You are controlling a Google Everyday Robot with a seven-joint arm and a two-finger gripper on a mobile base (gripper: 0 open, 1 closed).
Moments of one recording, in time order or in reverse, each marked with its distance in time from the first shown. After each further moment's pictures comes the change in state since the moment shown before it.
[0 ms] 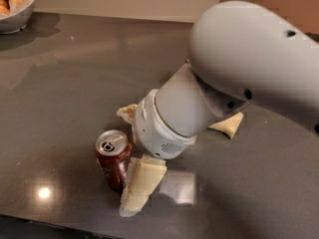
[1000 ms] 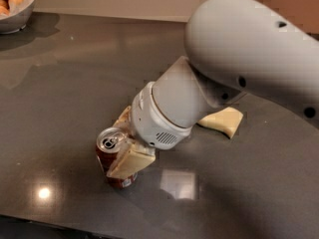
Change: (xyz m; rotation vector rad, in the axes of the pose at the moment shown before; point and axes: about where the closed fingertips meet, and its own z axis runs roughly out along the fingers) arm -0.007 -0.013 0.002 -0.007 -0.033 0.052
